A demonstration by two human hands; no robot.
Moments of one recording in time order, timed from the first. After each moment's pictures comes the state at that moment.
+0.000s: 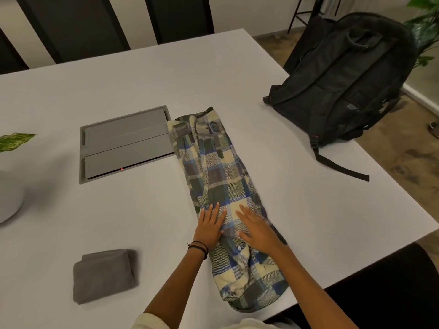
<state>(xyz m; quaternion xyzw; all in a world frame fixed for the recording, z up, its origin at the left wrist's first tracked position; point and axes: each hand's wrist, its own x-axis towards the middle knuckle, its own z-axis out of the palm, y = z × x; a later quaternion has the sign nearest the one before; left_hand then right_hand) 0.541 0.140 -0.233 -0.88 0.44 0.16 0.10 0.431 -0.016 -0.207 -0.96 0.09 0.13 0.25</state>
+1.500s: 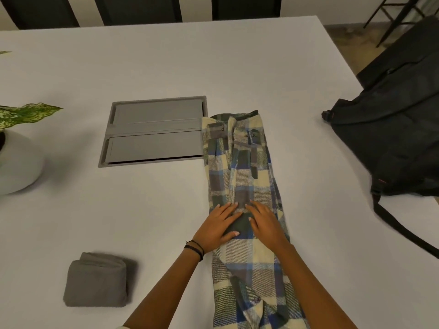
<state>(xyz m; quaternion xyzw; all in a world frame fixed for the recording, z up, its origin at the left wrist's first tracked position) 0.639 0.129 -0.253 -0.86 0.44 0.16 -0.20 0.578 -0.060 -0.249 -0.97 0.05 0.07 0.25</state>
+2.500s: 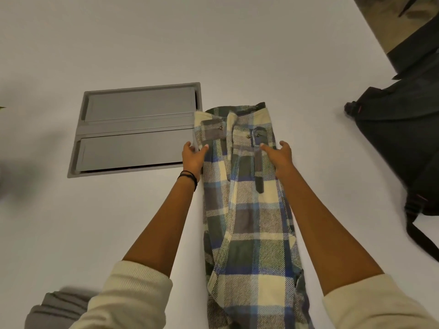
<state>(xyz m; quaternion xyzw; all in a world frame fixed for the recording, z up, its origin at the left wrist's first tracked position) 0.854 0.063 -0.228 -0.73 -0.20 0.20 -0.62 0.800 -0.145 -0.235 -0.66 0.46 0.02 0.60</state>
